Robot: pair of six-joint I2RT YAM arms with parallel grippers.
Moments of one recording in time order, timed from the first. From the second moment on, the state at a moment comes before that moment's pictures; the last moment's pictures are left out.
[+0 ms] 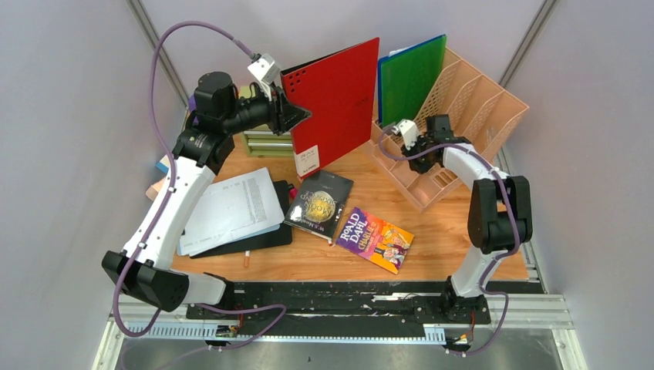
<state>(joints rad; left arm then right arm) -0.34 1.34 1.55 -0.32 0.67 -0.08 0.09 1.80 1.28 -0.46 -0.24 -0.66</state>
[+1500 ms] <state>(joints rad) -0.61 1.87 2.06 -0.25 0.36 -0.10 -0.15 1.11 1.05 -0.52 -0.58 -0.26</state>
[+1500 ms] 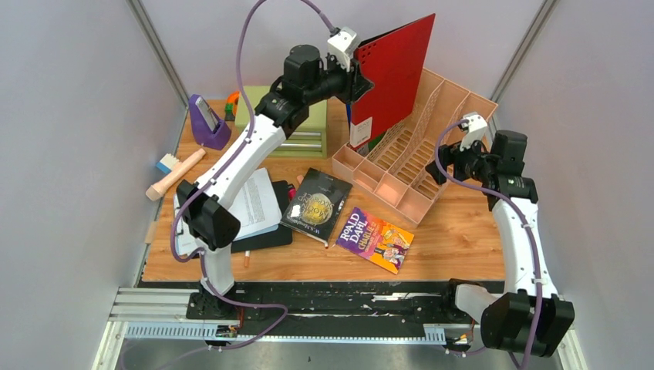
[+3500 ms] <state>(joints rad) -0.68 2.20 1.98 0.29 0.41 -0.10 -0.18 1.10 0.96 -0.47 -0.60 -0.26</state>
